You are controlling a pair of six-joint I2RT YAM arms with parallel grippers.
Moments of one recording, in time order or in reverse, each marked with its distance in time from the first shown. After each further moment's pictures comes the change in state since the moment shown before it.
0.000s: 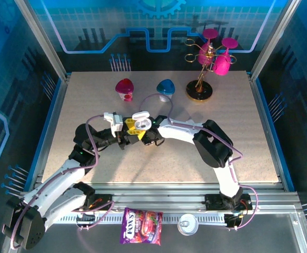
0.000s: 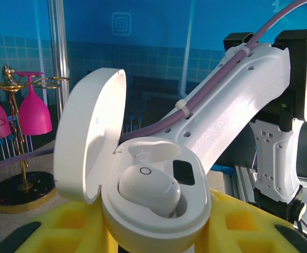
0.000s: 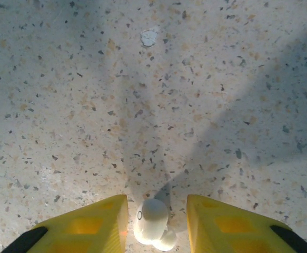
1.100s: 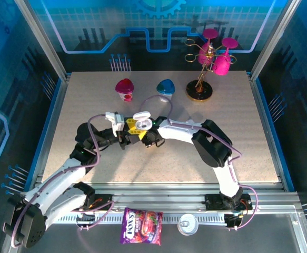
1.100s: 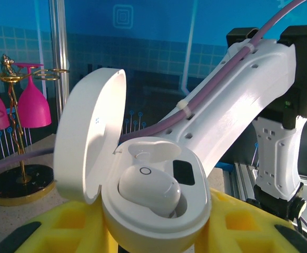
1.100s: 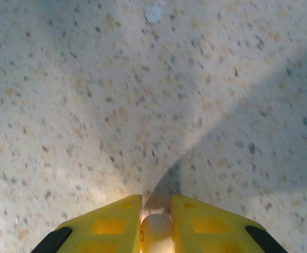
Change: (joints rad) left arm 0.000 0.024 0.000 -0.005 -0.001 0.000; right arm -0.009 -0.013 -0.046 0.017 -0.022 -0.010
